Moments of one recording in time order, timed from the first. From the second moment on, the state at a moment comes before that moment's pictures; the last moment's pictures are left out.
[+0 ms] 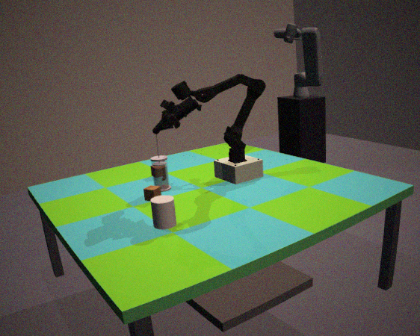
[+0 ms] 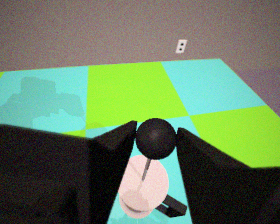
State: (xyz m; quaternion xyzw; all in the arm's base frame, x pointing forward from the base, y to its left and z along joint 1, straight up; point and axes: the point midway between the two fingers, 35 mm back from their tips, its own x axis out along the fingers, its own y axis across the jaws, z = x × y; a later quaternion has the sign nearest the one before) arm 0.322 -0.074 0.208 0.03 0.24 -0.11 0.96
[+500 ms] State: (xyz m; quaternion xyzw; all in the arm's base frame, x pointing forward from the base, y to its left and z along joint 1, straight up) arm 0.329 -0.076 0.201 0.03 0.22 -0.11 0.97
